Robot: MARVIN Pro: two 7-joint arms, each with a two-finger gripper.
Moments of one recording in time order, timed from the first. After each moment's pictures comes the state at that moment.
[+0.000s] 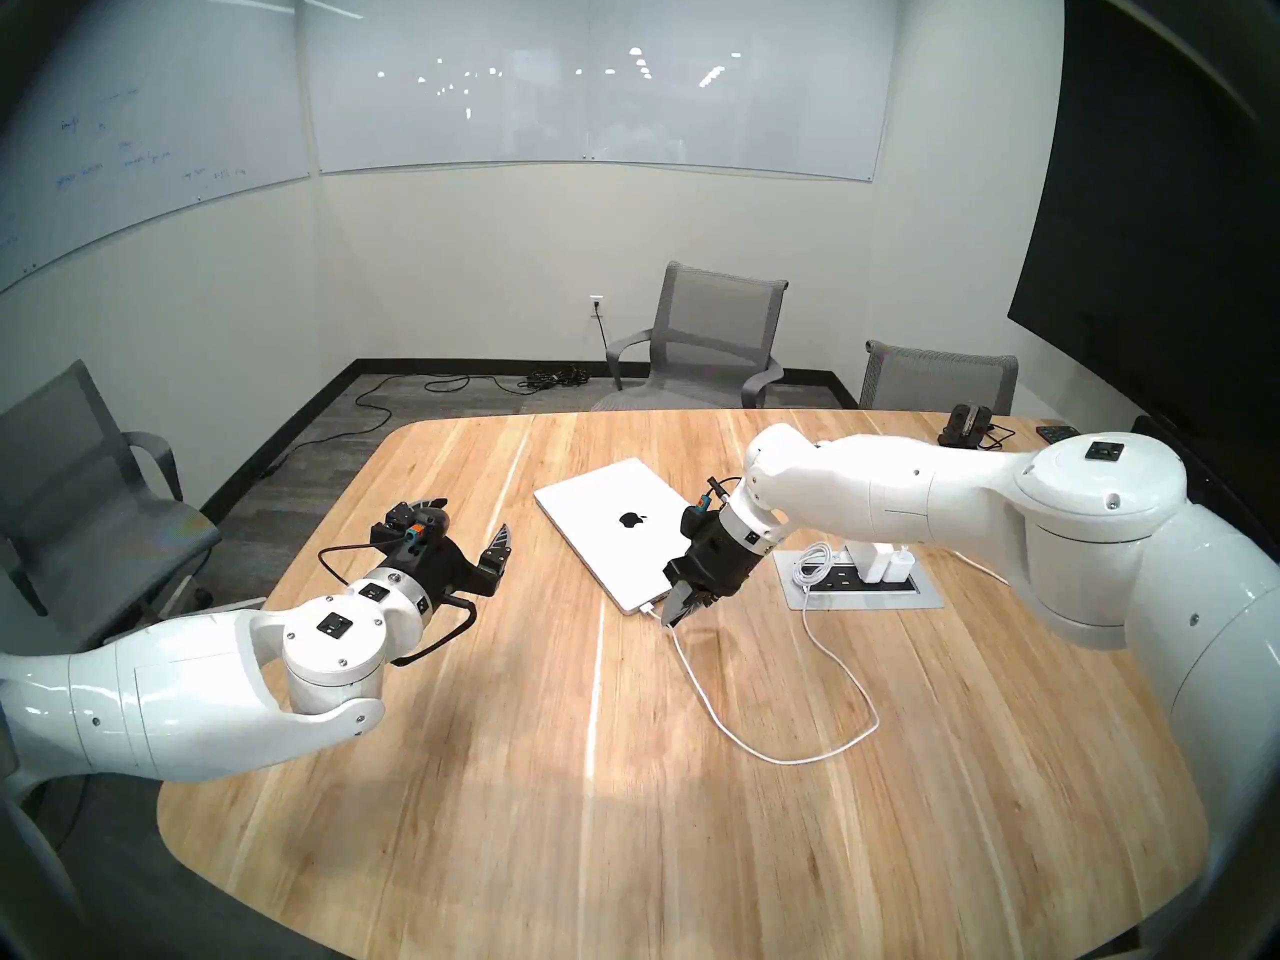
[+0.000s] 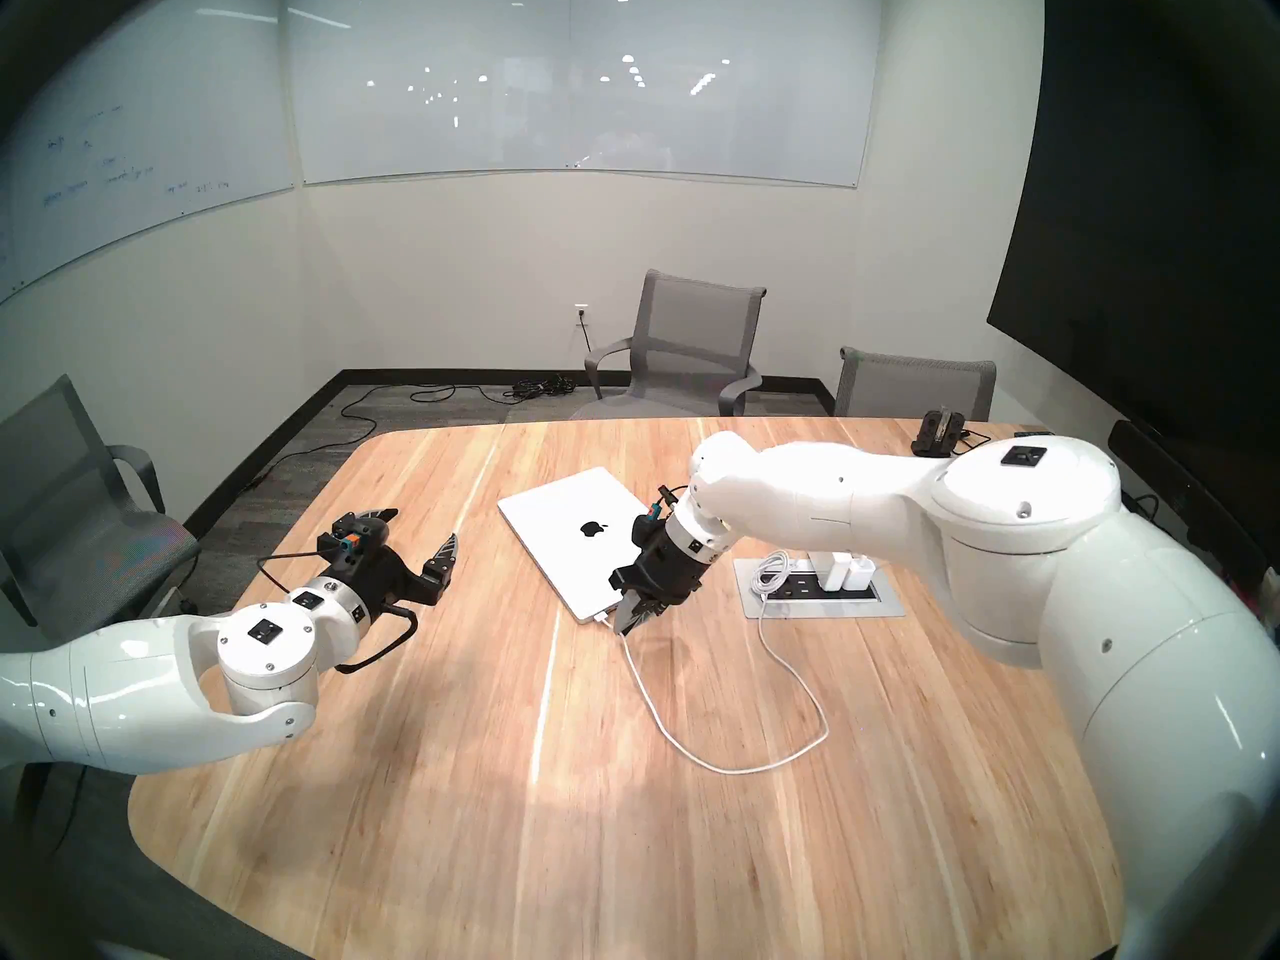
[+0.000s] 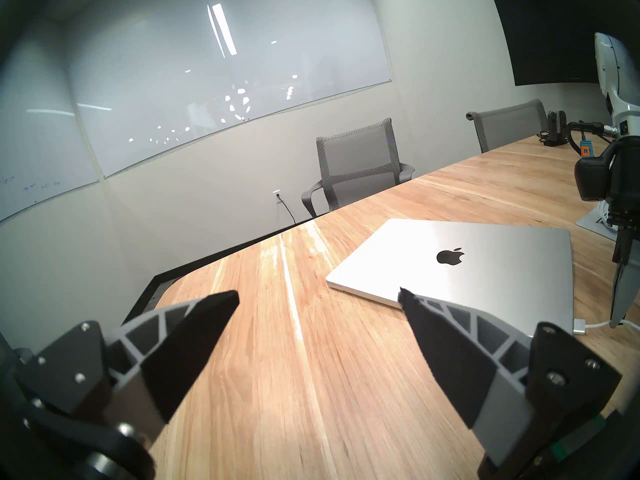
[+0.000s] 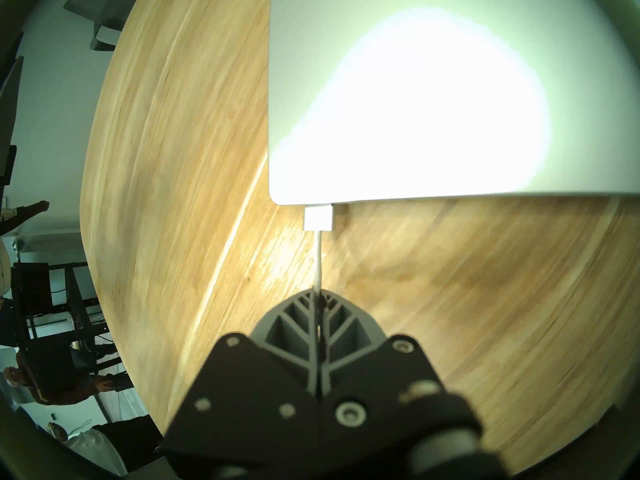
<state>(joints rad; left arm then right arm) 0.90 -0.38 -0.26 -1.91 -0.91 -0.10 0.65 -0.18 -1.27 -0.41 -0.77 1.74 0.96 0.59</state>
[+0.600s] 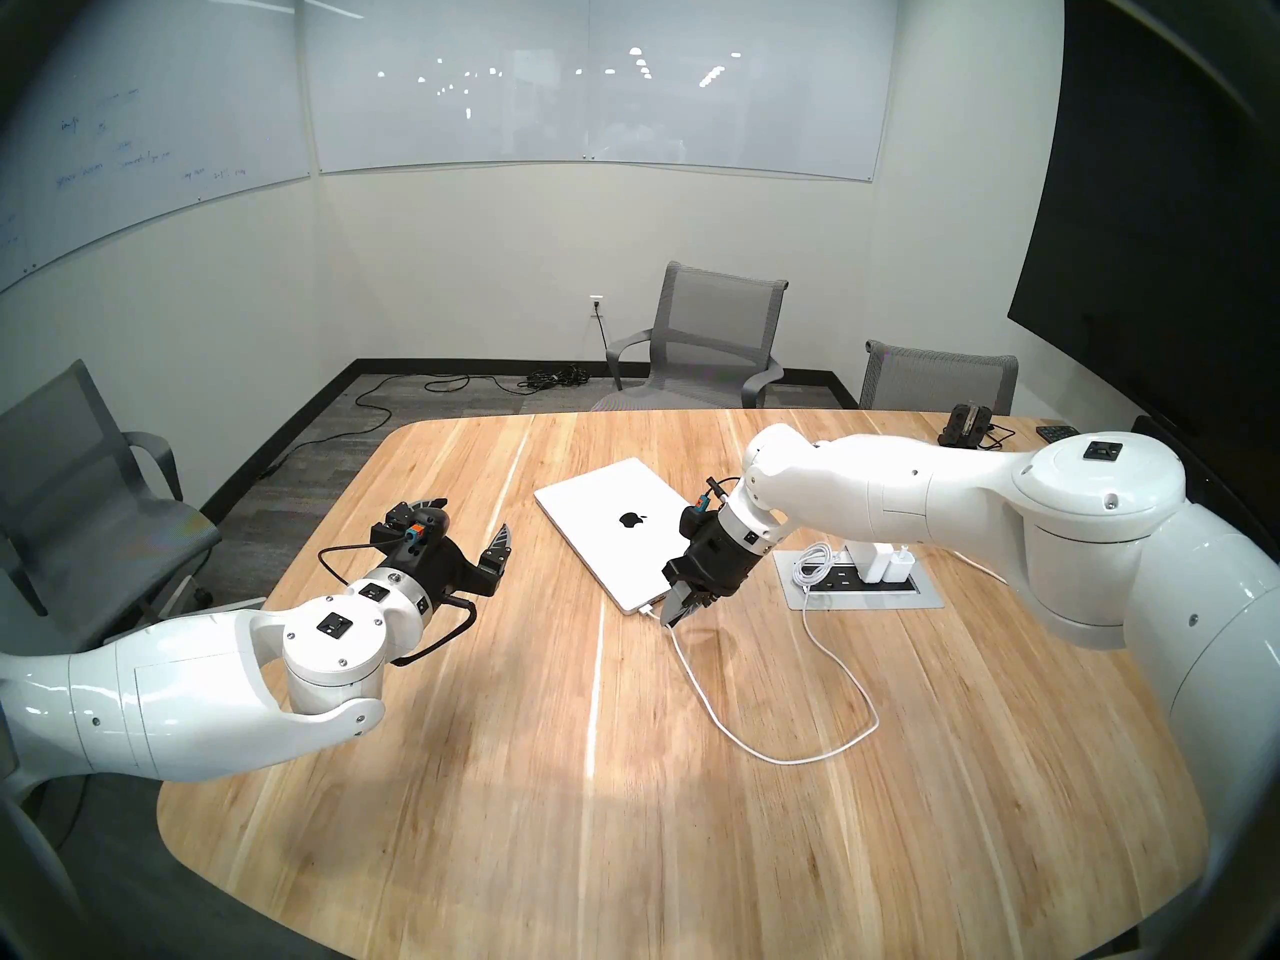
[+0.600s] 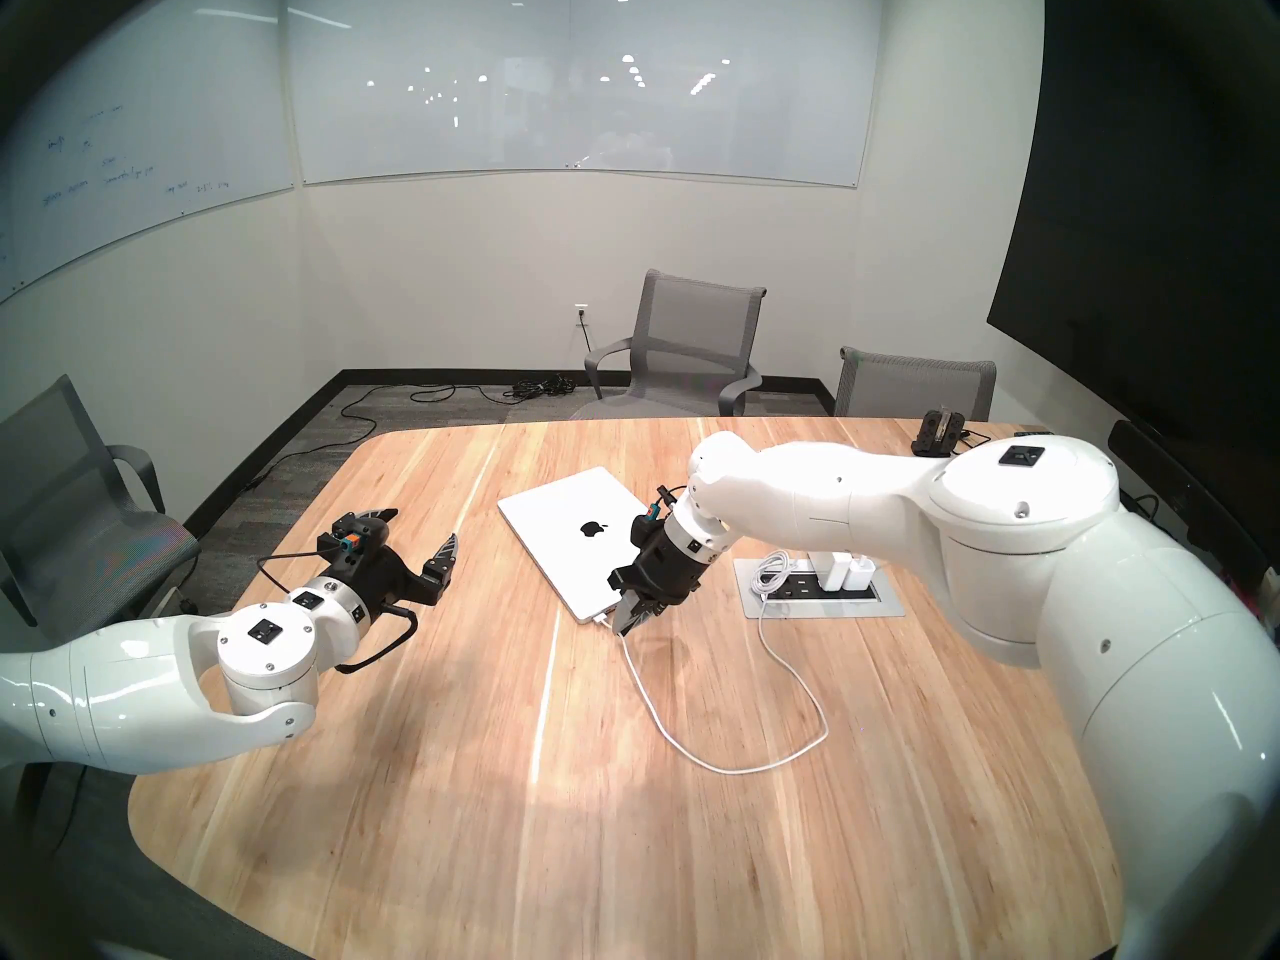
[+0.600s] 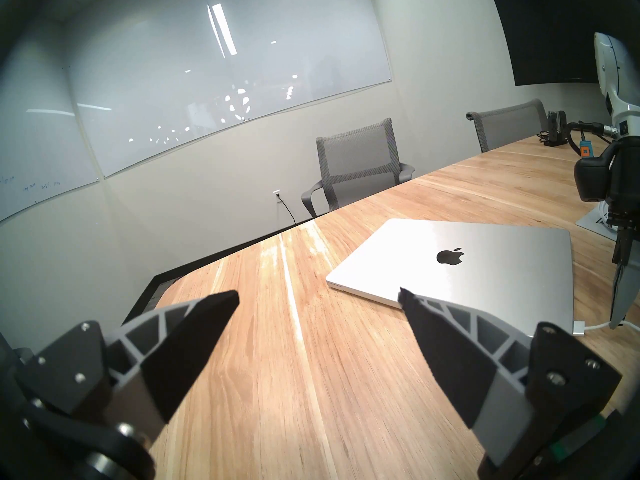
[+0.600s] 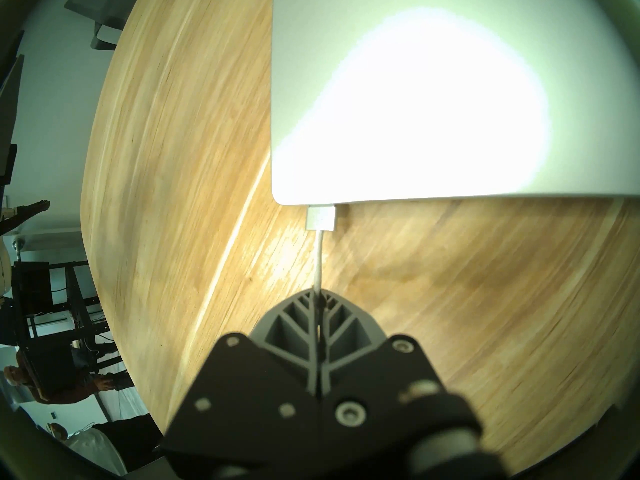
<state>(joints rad) 0.90 -0.38 -0.26 -1.91 -0.91 -0.10 0.65 -0.18 -1.27 -0.41 -0.77 1.74 0.96 0.59</state>
